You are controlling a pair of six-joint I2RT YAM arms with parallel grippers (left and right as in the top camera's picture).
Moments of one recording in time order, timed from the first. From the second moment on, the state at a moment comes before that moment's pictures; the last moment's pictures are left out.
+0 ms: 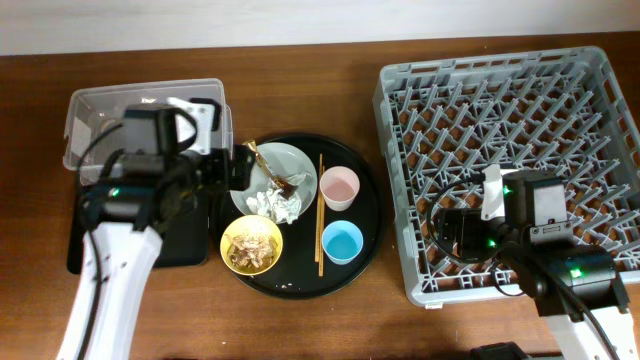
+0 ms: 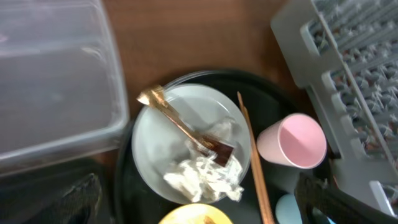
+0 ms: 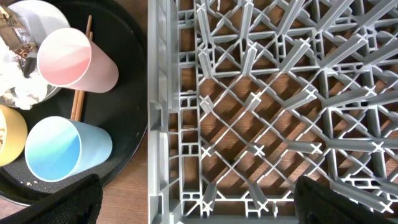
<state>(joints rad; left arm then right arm) -0.10 1.33 1.25 -0.78 0.26 -0.03 0.12 0.94 1.01 -1.05 -0.07 0.16</state>
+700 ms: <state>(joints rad) -0.27 1.91 1.25 -0.51 0.12 -0.24 0.12 0.94 1.01 -1.06 -0.07 0.16</state>
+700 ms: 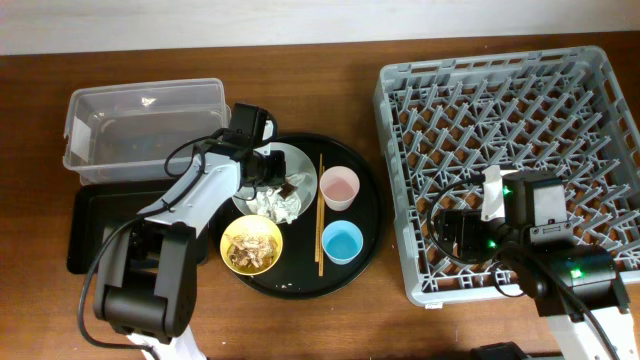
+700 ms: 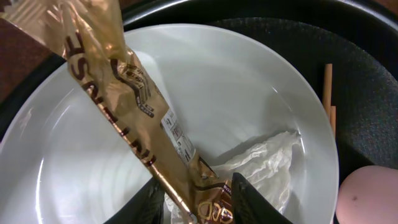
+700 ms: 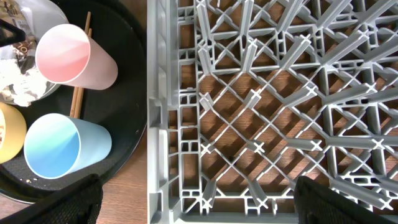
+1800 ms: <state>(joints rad) -0.29 1.67 1.33 -0.85 0.06 -0.06 0.12 0.94 1.01 -1.08 -0.07 0.16</state>
